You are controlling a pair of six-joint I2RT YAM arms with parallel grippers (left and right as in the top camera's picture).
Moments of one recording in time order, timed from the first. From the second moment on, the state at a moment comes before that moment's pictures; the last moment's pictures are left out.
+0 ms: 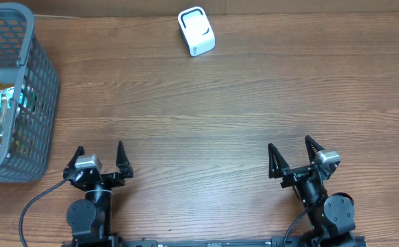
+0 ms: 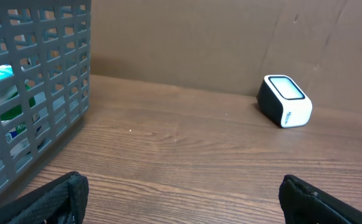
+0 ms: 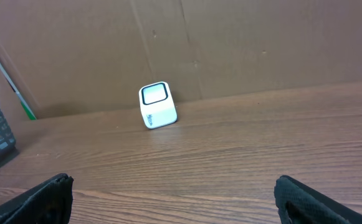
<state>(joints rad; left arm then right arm) 0.12 0.01 0.01 -0.08 0.03 -0.13 0.29 0.01 0.02 -0.03 0.02 0.25</state>
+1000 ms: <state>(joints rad) 0.12 0.01 0.01 0.19 0.08 -0.13 0.29 0.01 0.02 -0.03 0.02 0.25</state>
